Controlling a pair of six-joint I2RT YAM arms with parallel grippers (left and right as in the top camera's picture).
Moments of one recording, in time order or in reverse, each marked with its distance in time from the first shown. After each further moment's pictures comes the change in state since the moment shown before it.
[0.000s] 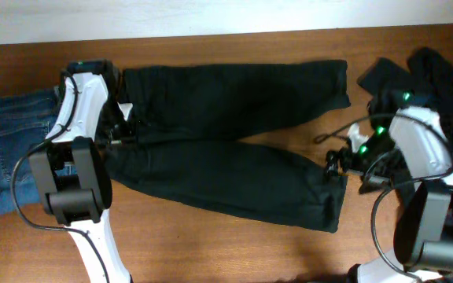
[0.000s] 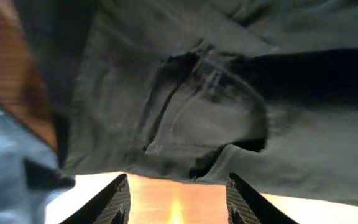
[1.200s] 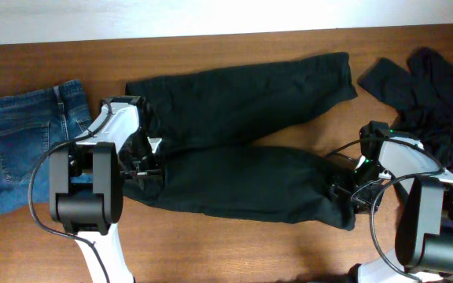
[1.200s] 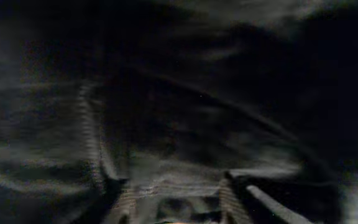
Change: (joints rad) left arm -0.134 -0.089 -0.403 0.200 0.058 -0.023; right arm -0.028 -0.008 -0.306 0.366 0.163 0.399
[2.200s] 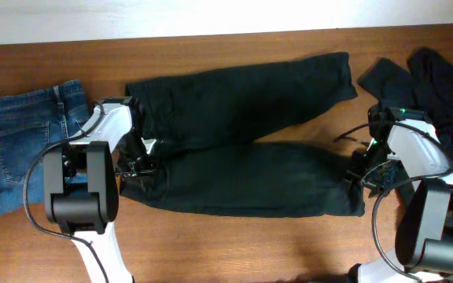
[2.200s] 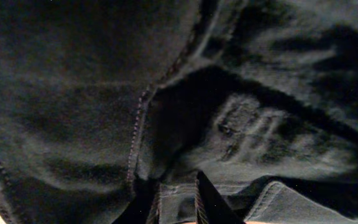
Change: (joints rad) left arm 0.045 0.000 -0.005 -0.001 0.022 0.008; right arm -0.003 0.000 0.205 -0.182 0.096 -0.027
